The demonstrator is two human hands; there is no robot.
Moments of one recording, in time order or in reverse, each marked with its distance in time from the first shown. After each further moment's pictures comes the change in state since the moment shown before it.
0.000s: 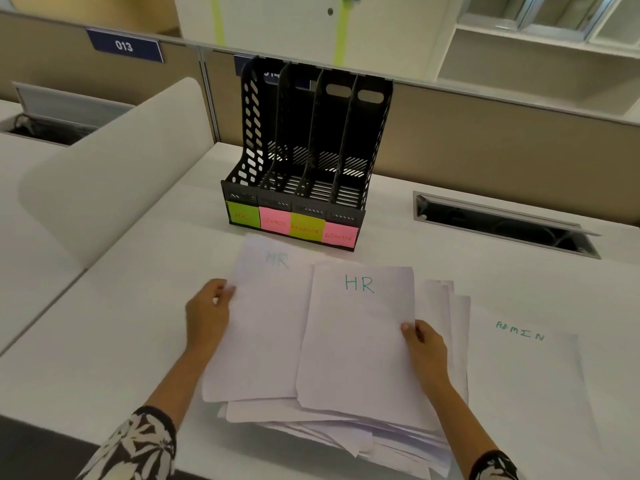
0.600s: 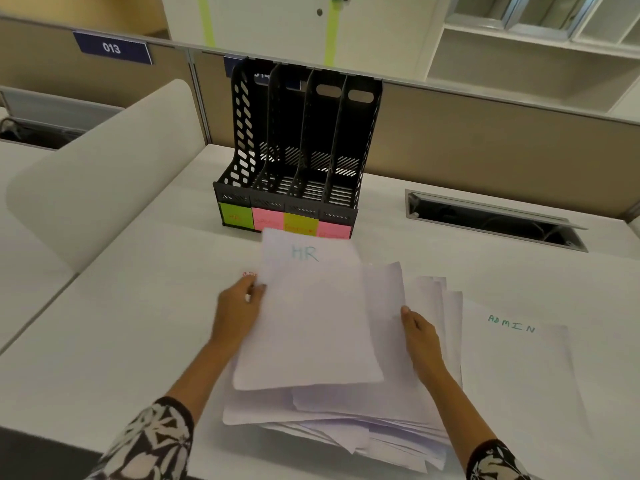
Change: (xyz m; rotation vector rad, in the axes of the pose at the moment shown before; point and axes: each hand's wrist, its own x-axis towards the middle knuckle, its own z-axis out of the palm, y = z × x) left_hand -0.007 0.031 0.029 -0.001 -0.178 0.122; right_hand -0.001 -0.020 -0.003 0.108 -0.074 0.077
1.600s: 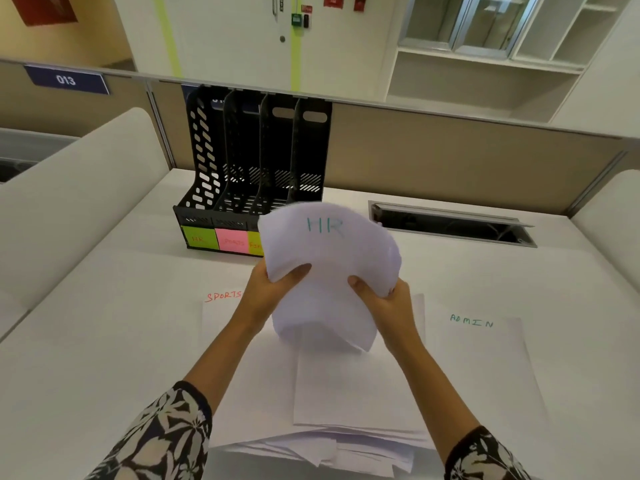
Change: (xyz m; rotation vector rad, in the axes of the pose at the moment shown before) left_hand 0.009 0.118 0.037 -0.734 -0.368 0.054; right_hand -0.028 -0.103 -0.022 0.298 0.028 -0.392
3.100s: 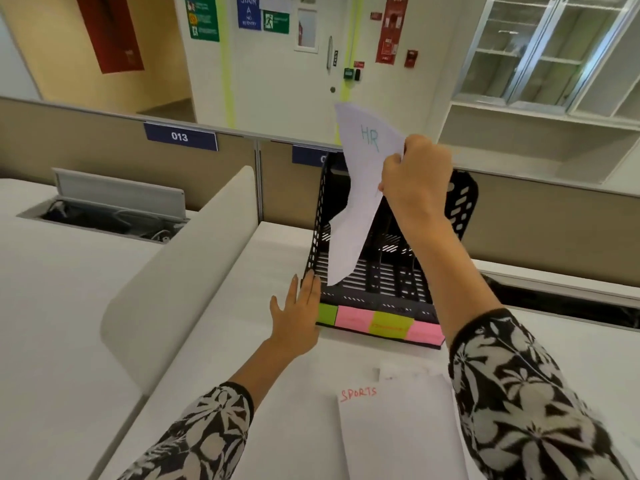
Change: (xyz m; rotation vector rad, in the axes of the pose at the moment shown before) left_hand 0.133 -0.039 -0.231 1.547 -0.112 0.028; right_hand 0.182 -0.211 0.294 -0.683 0.290 -0.427
